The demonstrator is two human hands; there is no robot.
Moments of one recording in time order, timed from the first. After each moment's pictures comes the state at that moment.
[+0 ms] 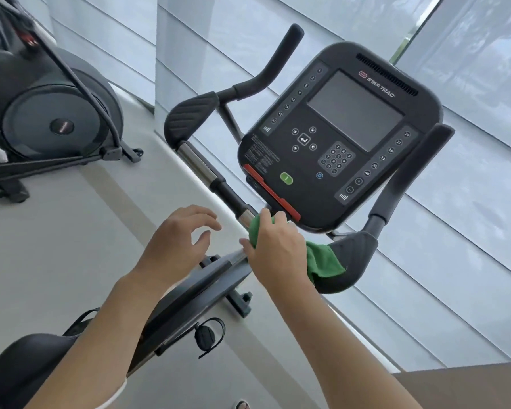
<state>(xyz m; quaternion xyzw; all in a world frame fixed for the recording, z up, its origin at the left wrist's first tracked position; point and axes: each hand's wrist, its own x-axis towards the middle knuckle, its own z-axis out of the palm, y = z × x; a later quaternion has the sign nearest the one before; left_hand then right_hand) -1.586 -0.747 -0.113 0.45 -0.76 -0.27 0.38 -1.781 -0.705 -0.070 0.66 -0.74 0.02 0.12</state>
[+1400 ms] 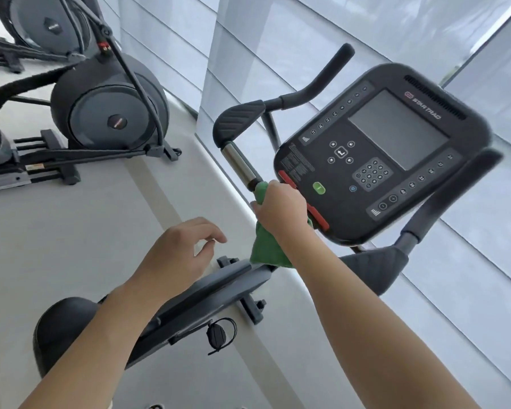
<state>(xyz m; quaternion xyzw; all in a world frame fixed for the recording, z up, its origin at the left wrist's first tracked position) -1.536 -0.691 -0.111 0.47 -0.75 -0.26 0.39 -1.752 -0.801 -0.061 0.69 -0.72 0.03 0.05</state>
